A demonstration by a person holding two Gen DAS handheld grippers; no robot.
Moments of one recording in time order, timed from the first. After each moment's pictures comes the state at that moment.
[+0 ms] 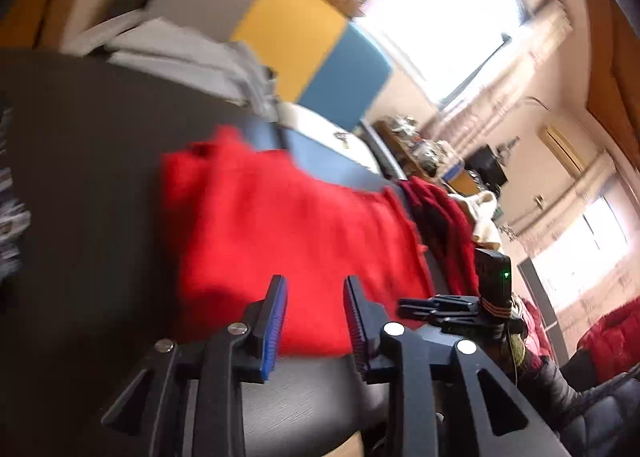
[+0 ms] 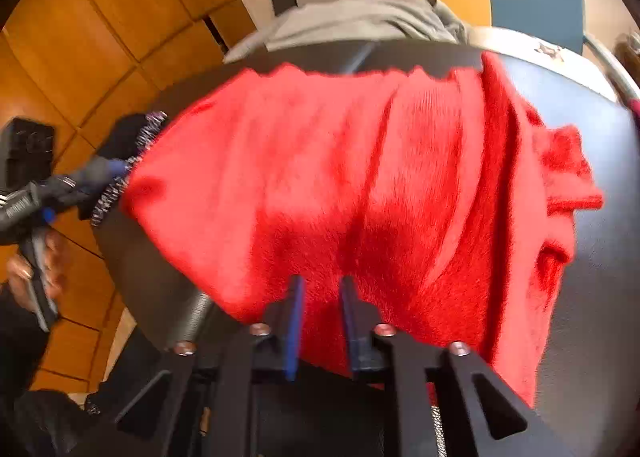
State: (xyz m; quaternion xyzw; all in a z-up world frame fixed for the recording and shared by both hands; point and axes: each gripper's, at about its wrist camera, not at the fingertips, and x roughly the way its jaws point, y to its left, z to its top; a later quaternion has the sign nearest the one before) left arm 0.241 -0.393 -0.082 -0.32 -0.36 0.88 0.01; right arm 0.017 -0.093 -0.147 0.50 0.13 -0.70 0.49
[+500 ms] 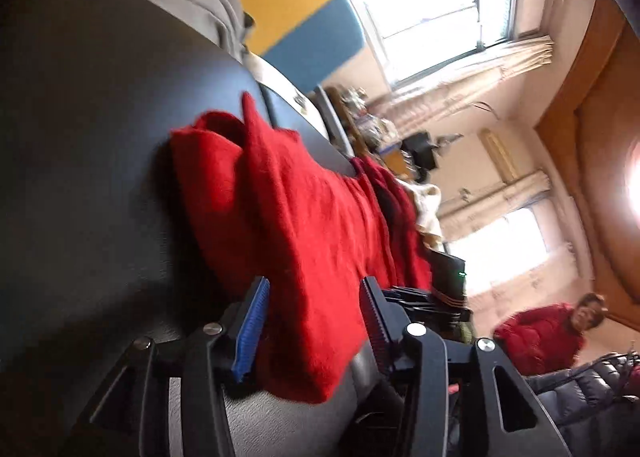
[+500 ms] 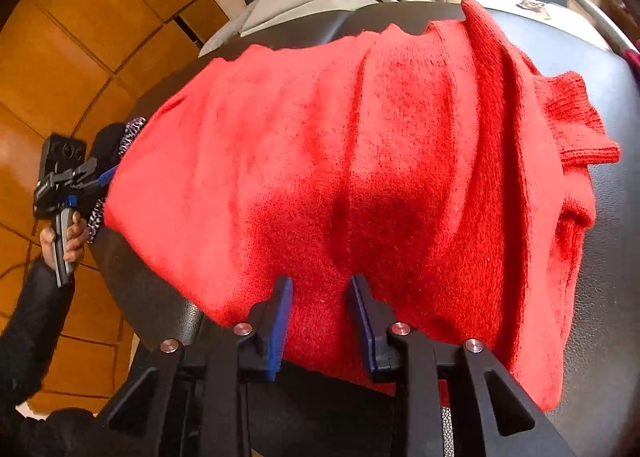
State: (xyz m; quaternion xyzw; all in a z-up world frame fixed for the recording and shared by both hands) left arm 0.186 -0.477 -0.148 -0.33 -0.45 0.80 0.21; right arm -0.001 -0.102 -0.161 0.55 0.11 -0.69 0.46
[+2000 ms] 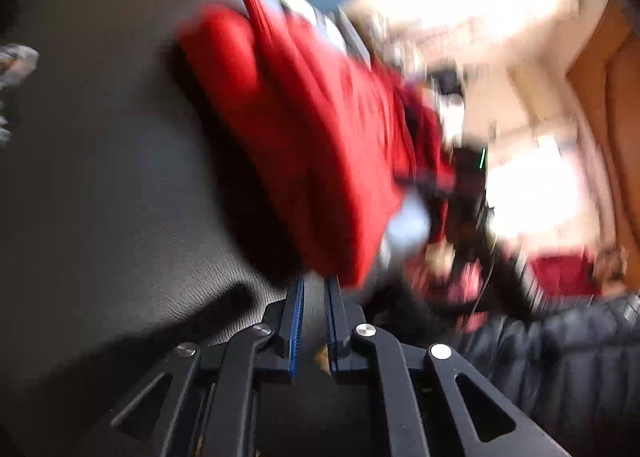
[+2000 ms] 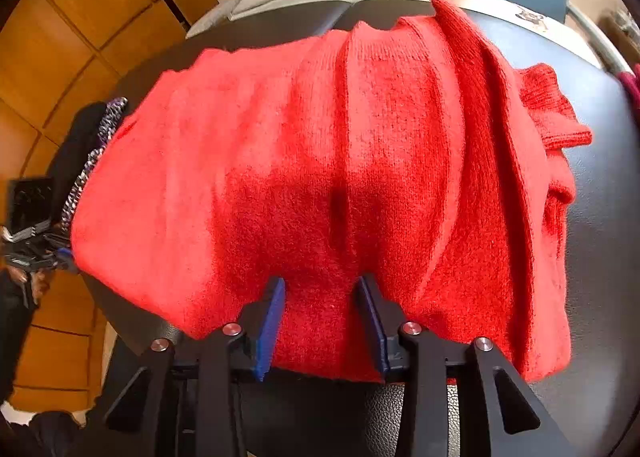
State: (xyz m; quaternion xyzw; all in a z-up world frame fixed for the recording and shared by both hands) left arm 0.271 -0.440 -0.146 -0.42 -0.42 0.79 0.16; right arm 0.019 -0.102 -0.152 0.54 0.14 -0.70 0.44
